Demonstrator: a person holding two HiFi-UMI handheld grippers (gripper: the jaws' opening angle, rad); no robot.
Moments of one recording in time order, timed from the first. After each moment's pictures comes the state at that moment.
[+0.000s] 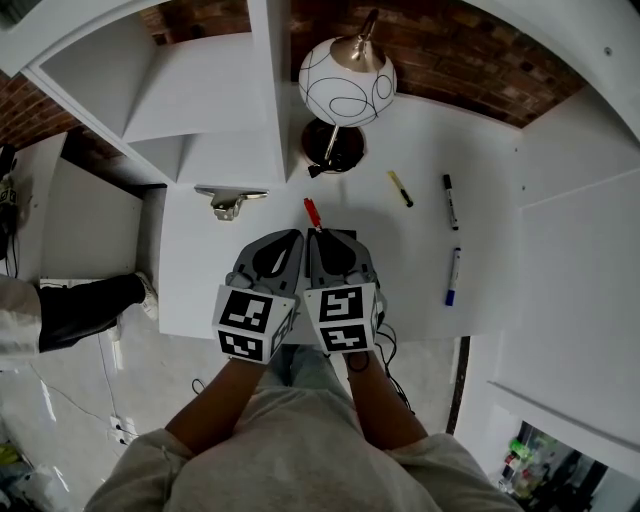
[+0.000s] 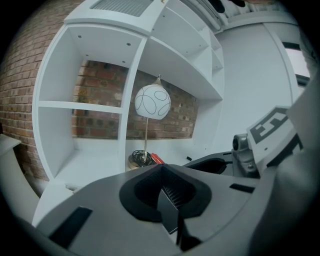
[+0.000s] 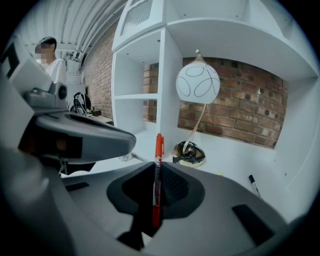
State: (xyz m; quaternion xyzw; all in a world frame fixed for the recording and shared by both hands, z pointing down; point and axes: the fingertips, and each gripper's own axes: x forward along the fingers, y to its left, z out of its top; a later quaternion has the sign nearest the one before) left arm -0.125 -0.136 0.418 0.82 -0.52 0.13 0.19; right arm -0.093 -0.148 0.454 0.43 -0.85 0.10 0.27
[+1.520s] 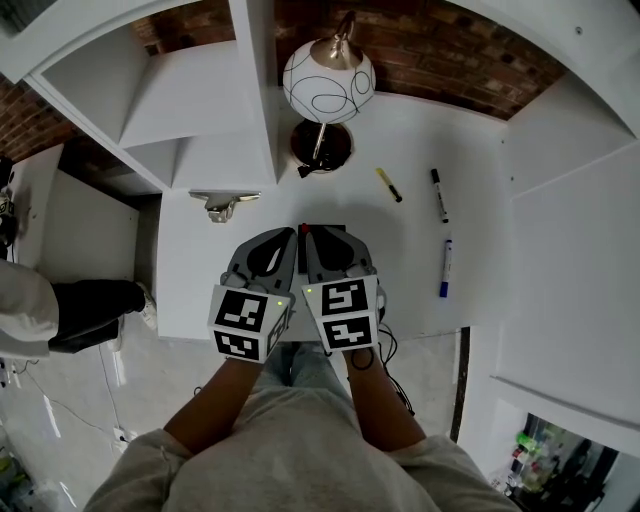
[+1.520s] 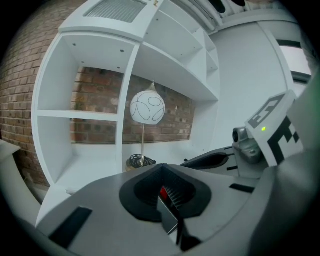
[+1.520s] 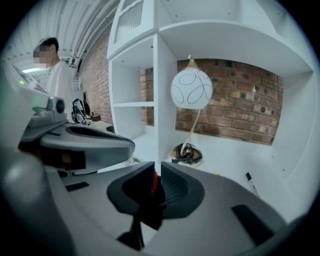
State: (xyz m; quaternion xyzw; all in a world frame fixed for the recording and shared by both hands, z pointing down) left arm -0.118 -0.128 0.402 0.83 -0.52 0.12 0.16; right arm -0.085 -0.139 0.431 0.44 -0.85 0.13 0.25
